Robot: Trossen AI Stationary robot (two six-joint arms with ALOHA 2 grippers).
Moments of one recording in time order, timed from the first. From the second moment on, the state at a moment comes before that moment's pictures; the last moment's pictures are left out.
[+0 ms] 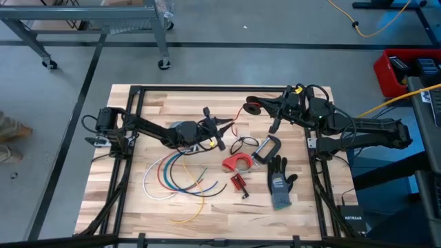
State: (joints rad) left arm 0.02 1.79 0.85 1.03 -0.43 0.20; right arm -0.12 0.85 0.73 0.24 0.25 0.03
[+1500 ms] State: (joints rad) left arm 0.06 1.79 0.94 0.71 -0.27 -0.50; right arm -0.12 1.03 0.73 0.47 0.33 -0.04
